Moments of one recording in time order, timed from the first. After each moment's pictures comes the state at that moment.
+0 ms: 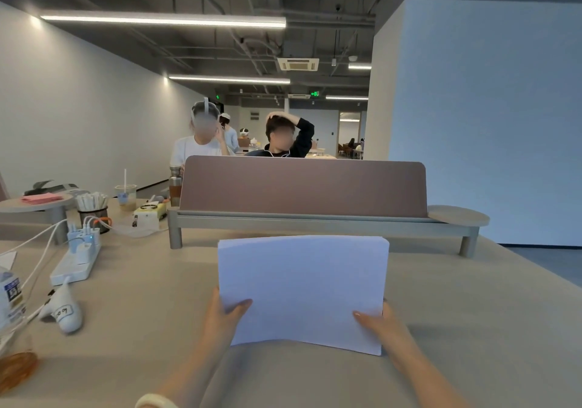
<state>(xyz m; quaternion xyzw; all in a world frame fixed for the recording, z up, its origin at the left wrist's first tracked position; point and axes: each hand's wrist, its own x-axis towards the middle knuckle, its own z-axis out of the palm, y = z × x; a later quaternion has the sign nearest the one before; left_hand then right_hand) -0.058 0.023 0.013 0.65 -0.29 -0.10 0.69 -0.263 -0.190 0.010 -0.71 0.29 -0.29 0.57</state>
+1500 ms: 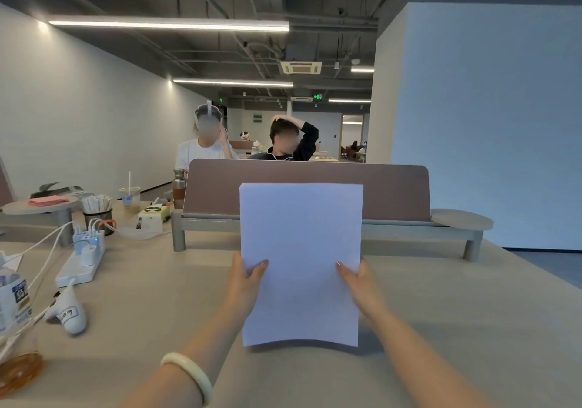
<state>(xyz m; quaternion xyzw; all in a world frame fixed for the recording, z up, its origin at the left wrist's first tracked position) -0.059 -0.017 0.066 0.62 -0.31 -0.07 0.72 -0.211 -0.170 0.074 -0.70 0.24 -0.37 0.57</state>
